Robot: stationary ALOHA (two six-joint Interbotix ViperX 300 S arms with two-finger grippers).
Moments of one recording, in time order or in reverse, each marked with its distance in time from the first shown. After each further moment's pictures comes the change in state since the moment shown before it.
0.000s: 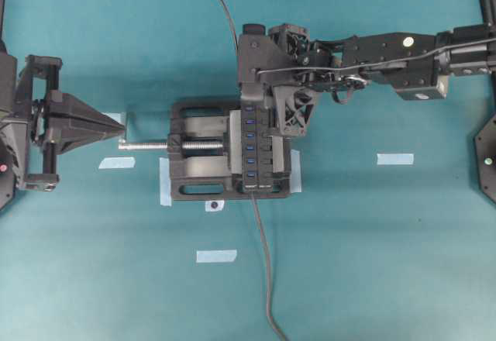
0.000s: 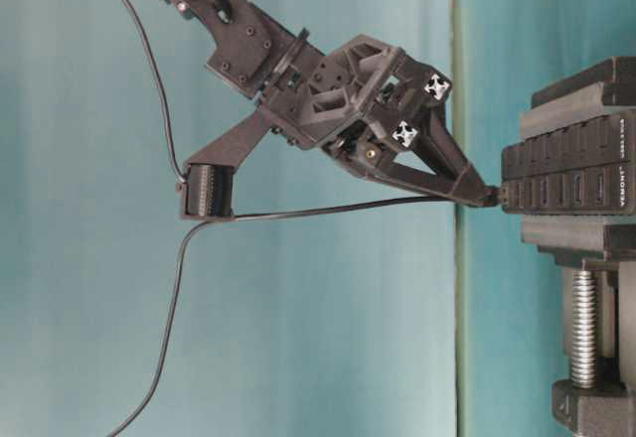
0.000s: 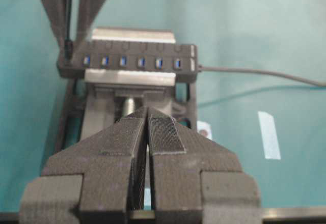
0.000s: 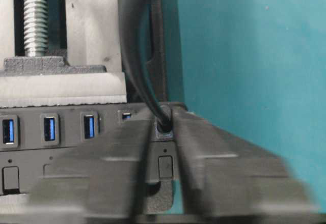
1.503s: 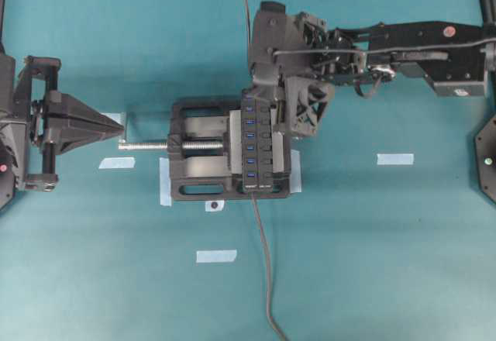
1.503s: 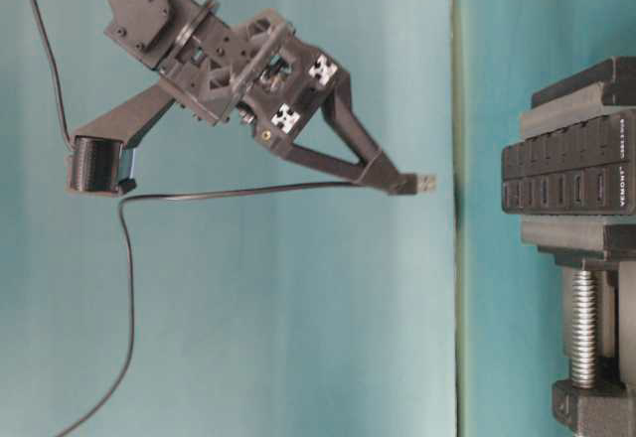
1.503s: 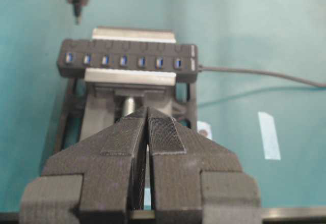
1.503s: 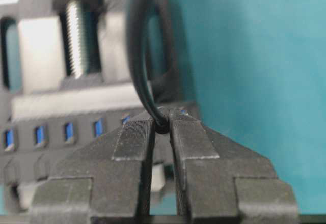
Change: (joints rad) left arm 0.002 -0.006 0.014 0.000 -0.017 -0.017; right arm 0.038 -0.146 -0.020 0.040 0.158 0.091
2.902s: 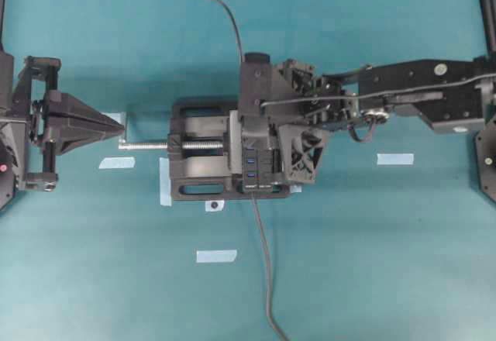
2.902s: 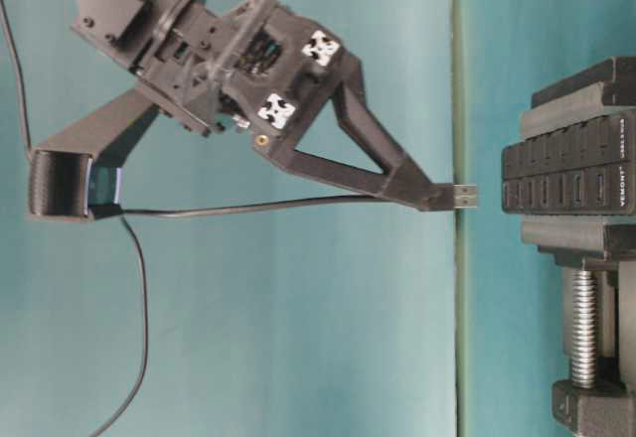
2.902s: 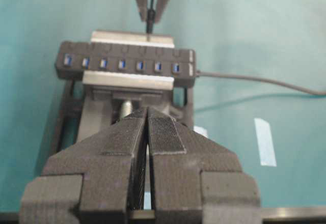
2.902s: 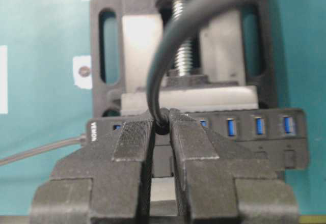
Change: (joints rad) left arm -0.002 0.000 0.006 0.000 -0.021 -0.015; right arm 0.143 0.029 -0.035 0.026 0.023 0.074
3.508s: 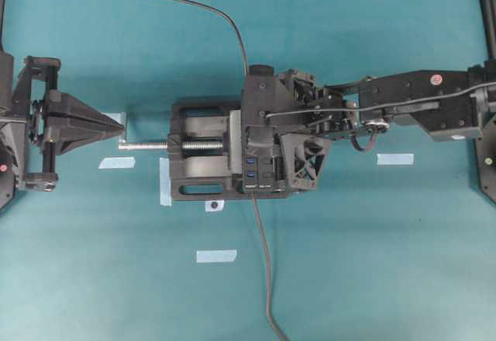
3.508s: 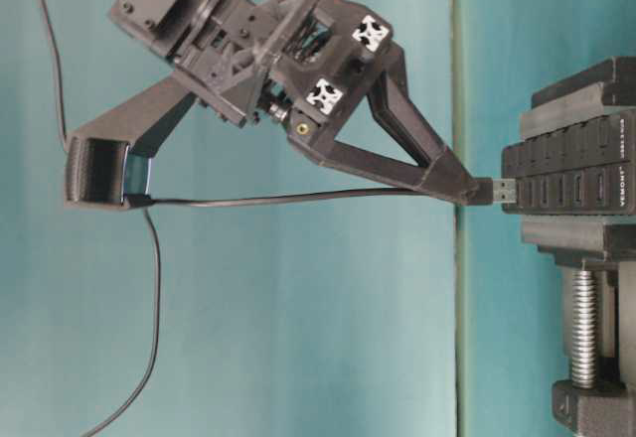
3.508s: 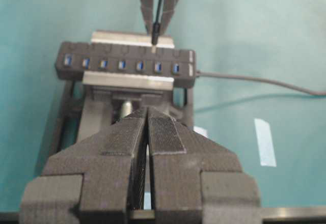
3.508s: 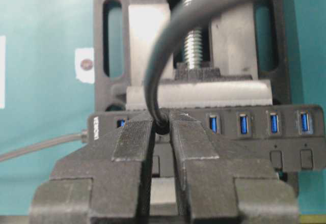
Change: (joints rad) left arm 0.000 0.000 0.000 0.000 0.000 0.000; right arm 0.008 0.011 0.063 0.000 -0.109 0.000
